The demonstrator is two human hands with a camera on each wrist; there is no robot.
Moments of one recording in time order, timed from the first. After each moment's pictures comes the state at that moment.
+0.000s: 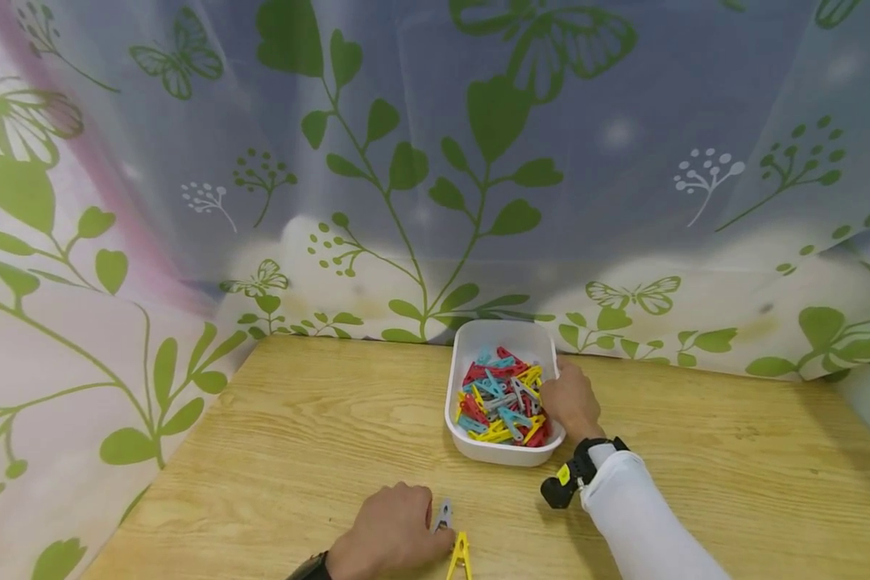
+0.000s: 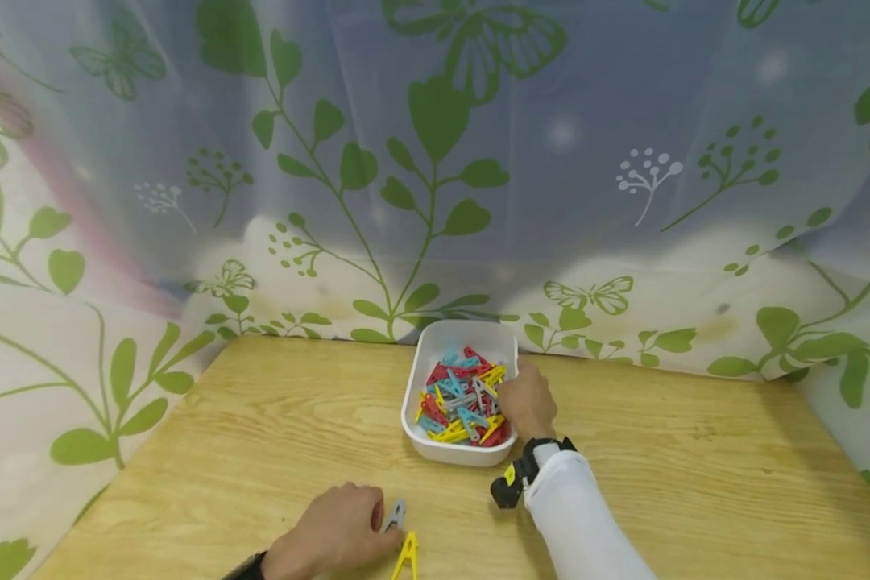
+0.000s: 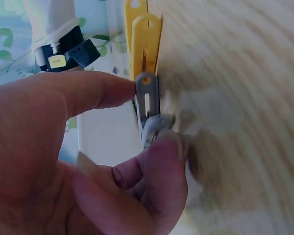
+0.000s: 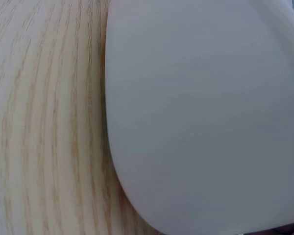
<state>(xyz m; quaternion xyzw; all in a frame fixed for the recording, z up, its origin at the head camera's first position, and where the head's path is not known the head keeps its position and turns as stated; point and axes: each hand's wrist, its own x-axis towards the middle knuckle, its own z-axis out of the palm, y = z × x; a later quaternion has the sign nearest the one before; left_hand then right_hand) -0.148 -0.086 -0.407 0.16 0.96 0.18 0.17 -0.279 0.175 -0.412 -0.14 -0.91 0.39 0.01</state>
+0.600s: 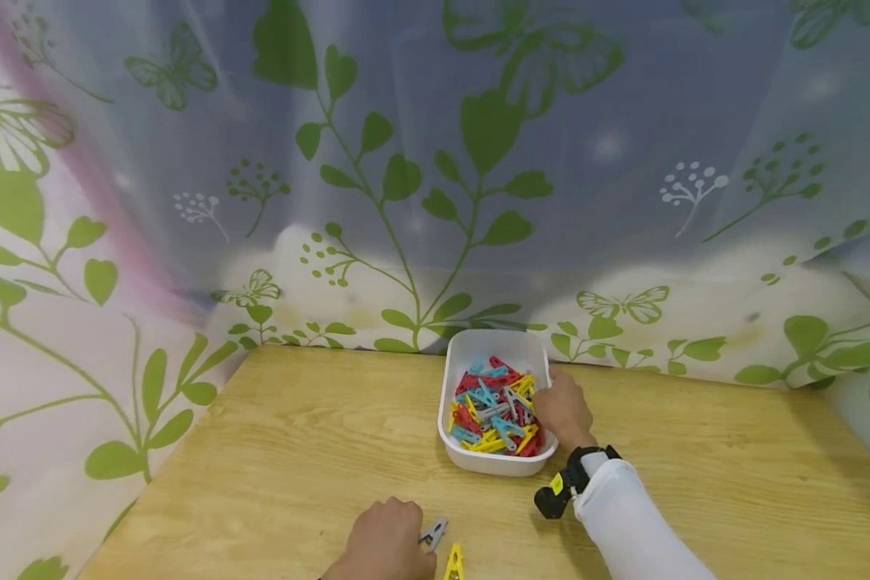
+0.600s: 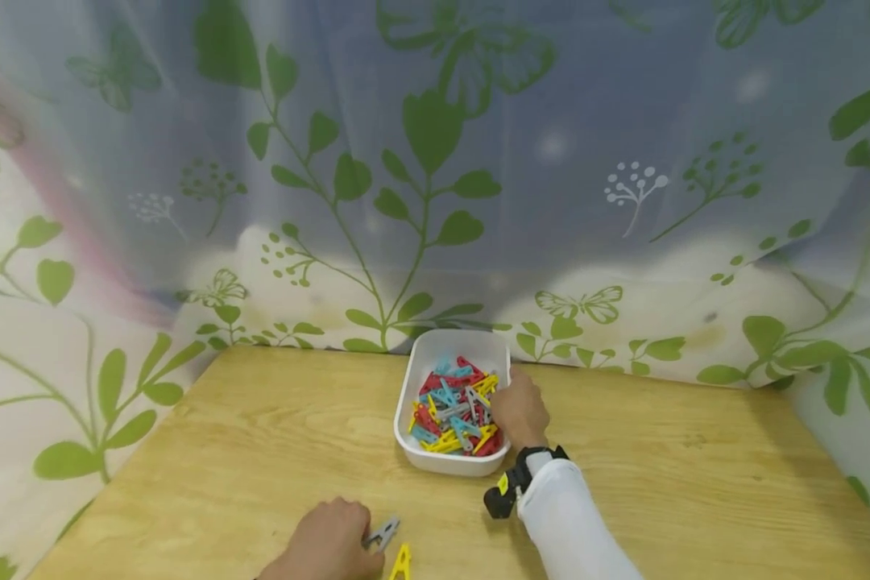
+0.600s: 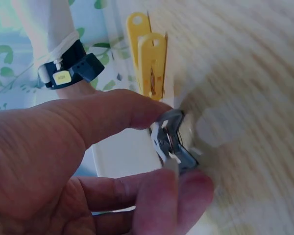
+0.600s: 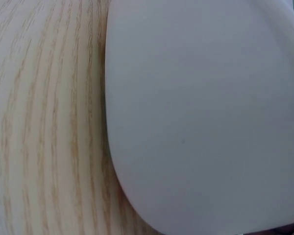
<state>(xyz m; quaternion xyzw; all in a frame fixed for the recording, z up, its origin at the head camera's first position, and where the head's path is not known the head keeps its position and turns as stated) -0.143 -0.081 -0.402 0.16 0.97 0.12 0.14 -0.282 0.174 -0.413 -0.14 -0.91 0.40 0.01</state>
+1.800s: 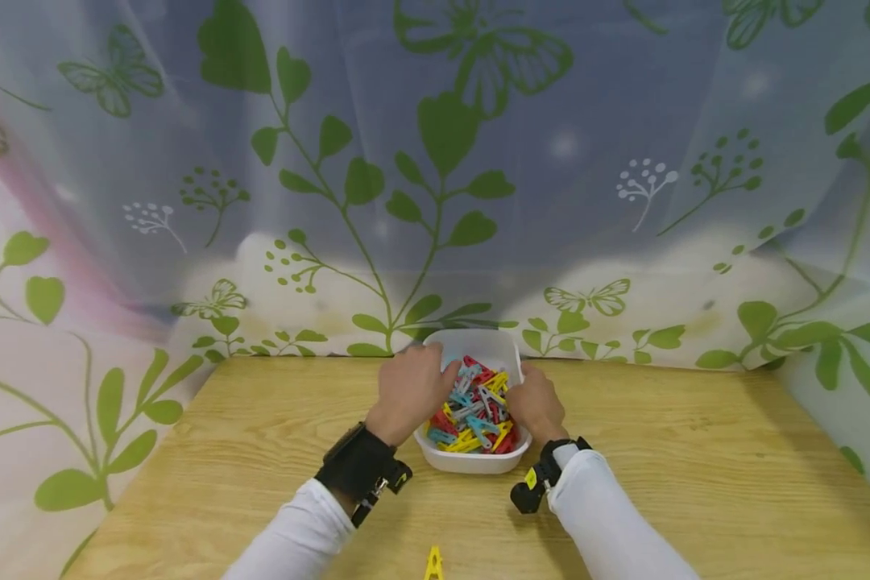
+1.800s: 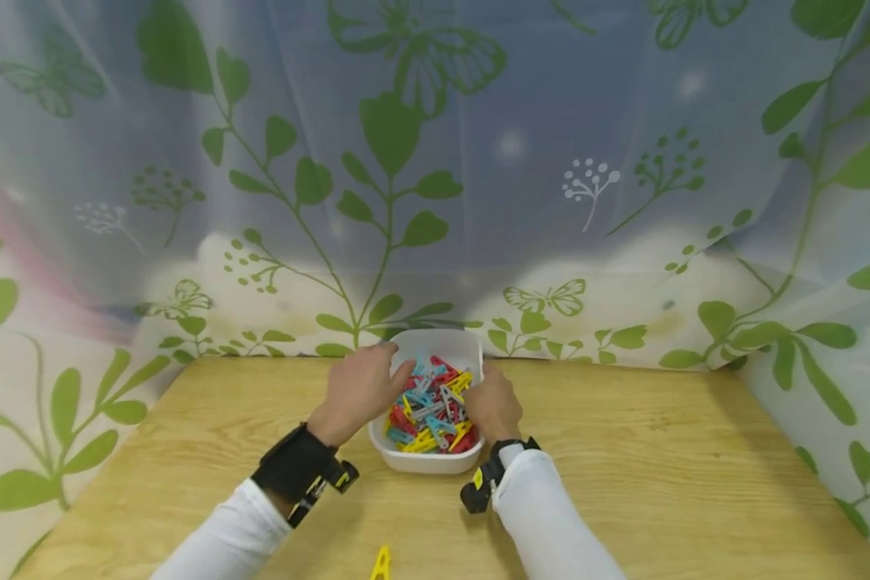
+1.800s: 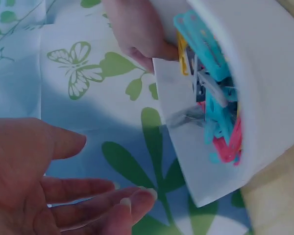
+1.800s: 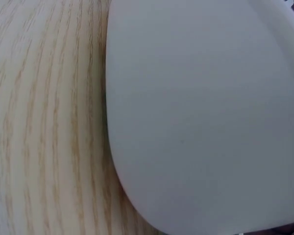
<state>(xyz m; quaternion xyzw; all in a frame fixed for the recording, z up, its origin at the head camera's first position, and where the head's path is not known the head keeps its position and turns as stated) -0.258 -0.013 -0.331 0.20 0.96 0.13 -0.17 -0.281 0.176 -0.413 -0.16 -0.90 0.41 0.01</state>
